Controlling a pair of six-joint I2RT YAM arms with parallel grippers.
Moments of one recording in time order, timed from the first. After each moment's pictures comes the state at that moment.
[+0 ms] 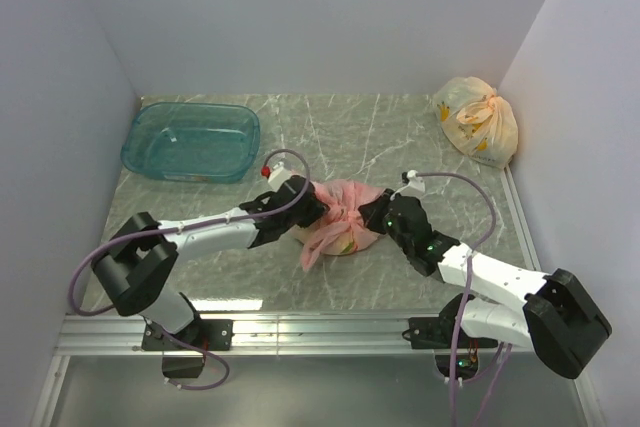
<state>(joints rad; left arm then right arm) -0.87 1.55 0.87 0.00 -0.31 -1.31 0.69 1.10 0.41 0.26 0.28 0.82</state>
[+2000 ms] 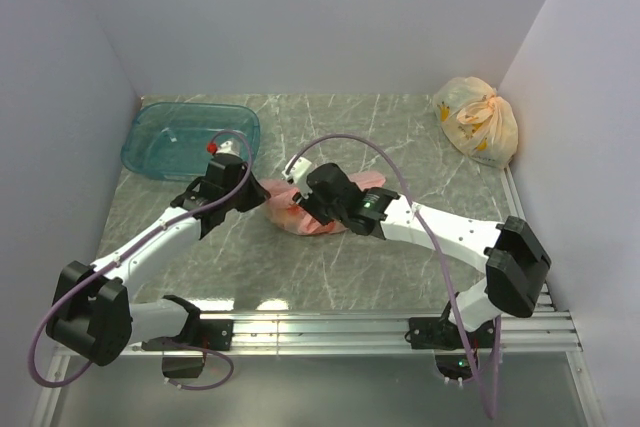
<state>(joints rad) -0.44 1.21 0.77 -0.22 -0.01 -0.80 0.96 1.50 1.12 -0.34 0.22 -0.14</state>
